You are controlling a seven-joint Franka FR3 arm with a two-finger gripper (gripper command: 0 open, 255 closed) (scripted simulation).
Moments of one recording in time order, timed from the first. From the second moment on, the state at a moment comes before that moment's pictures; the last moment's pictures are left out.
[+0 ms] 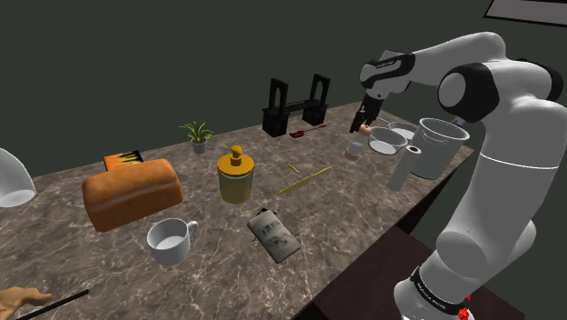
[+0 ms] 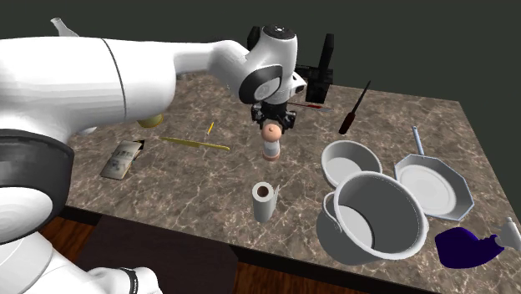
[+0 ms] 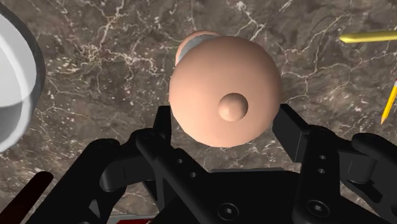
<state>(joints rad) -0.31 0.30 -0.37 -1.72 0.17 2.04 -0.61</state>
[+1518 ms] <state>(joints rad) -0.32 0.27 -0.38 -1.45 0.14 1.75 -0.58</state>
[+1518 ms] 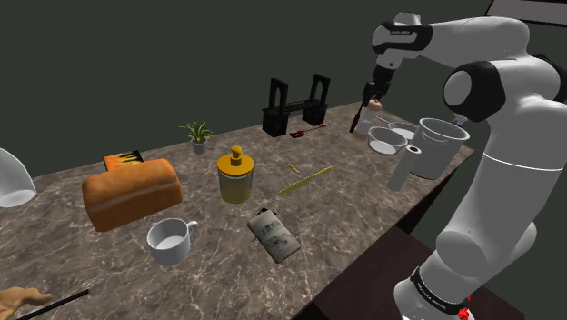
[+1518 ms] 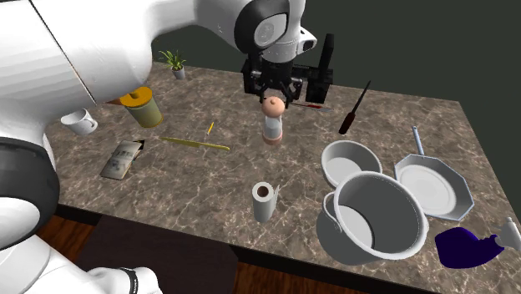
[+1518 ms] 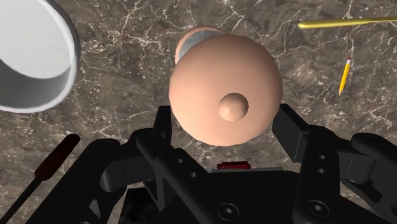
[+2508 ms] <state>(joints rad) -0.36 0.34 -0.39 -1.14 0.17 1.50 -0.58</state>
